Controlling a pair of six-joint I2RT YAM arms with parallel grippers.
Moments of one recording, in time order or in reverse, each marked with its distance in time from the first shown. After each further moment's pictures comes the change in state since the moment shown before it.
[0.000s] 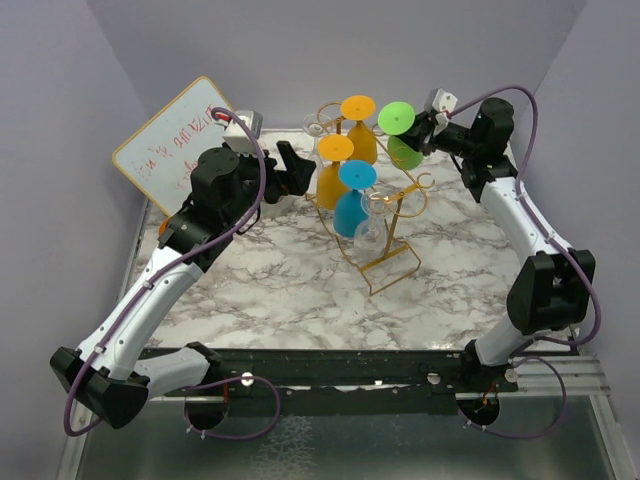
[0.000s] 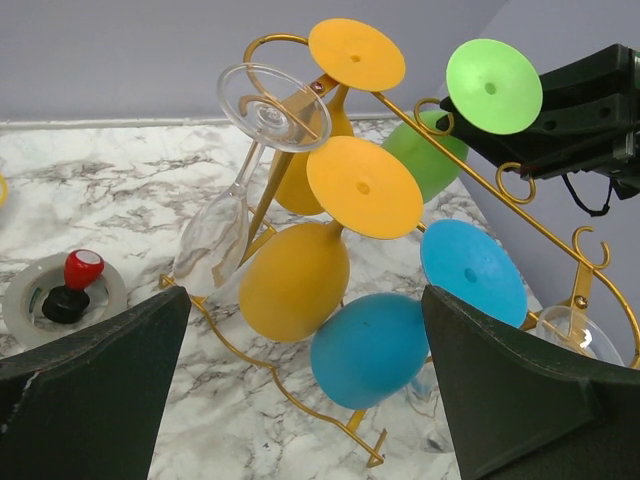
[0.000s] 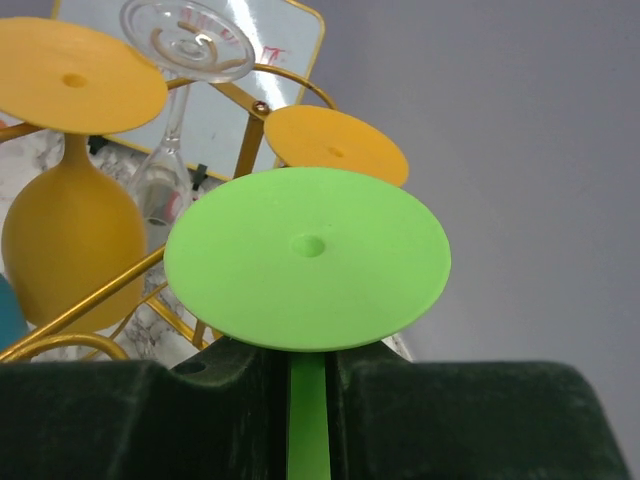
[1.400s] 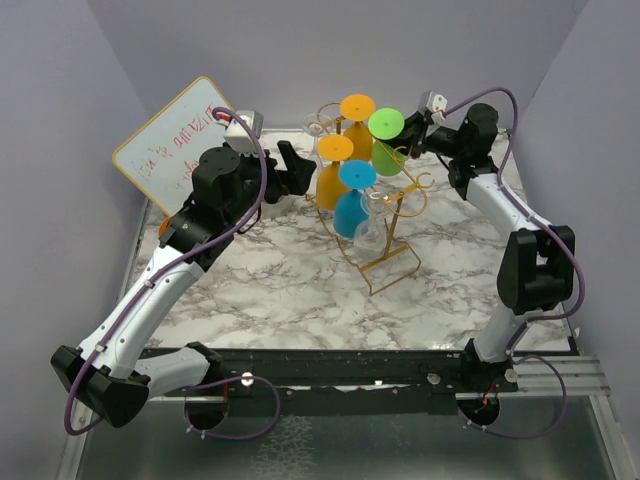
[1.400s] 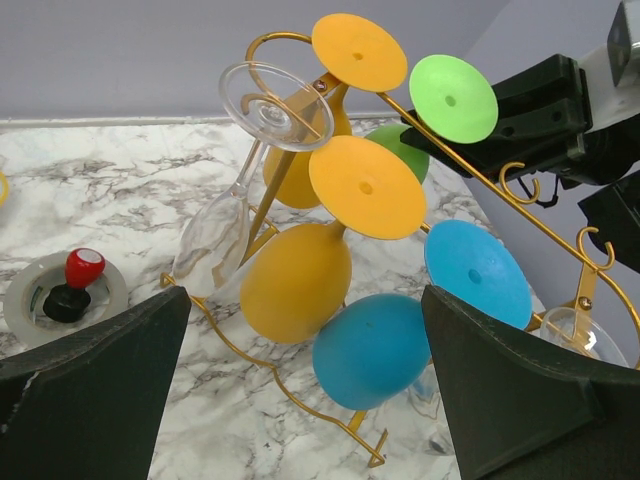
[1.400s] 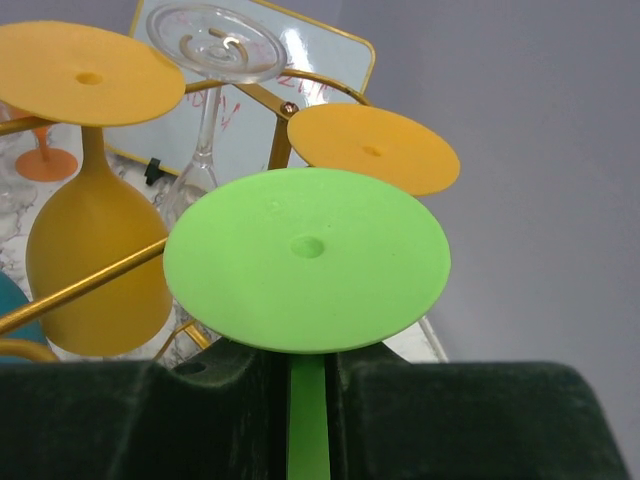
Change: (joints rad) left arm 0.000 0.009 0.000 0.000 -0.003 0.000; right arm 0.014 0.150 -0.003 0.276 -0.141 0.208
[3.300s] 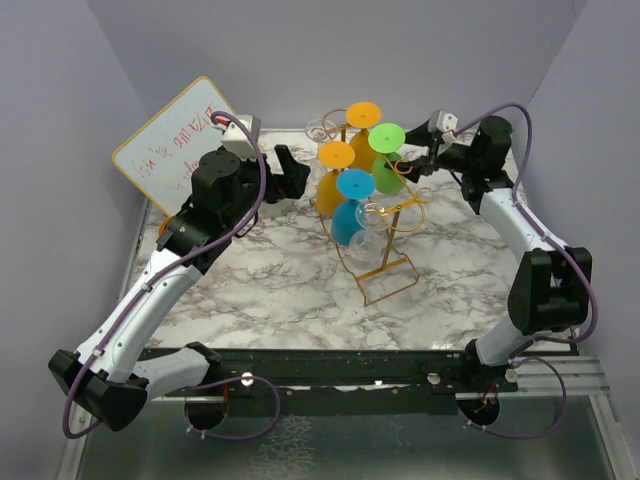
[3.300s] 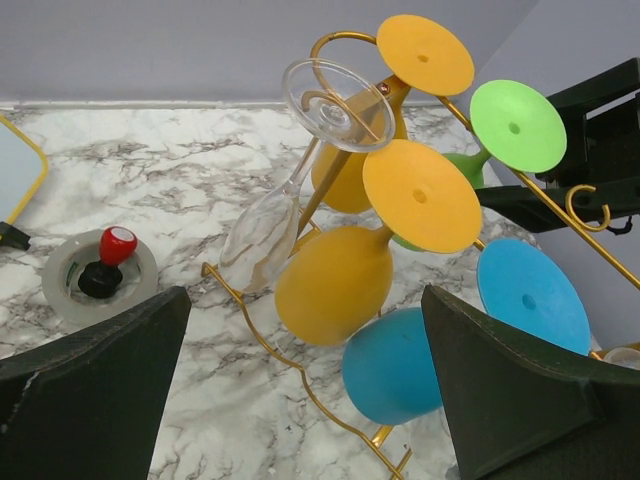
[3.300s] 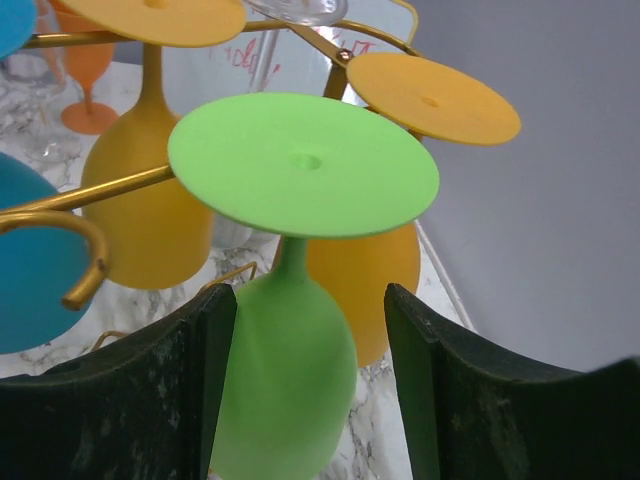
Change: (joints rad) left arm 0.001 -0.019 -0.012 -0.050 -0.049 0.020; right arm -0.047 -0.141 -0.151 -0.128 -0.064 -0.138
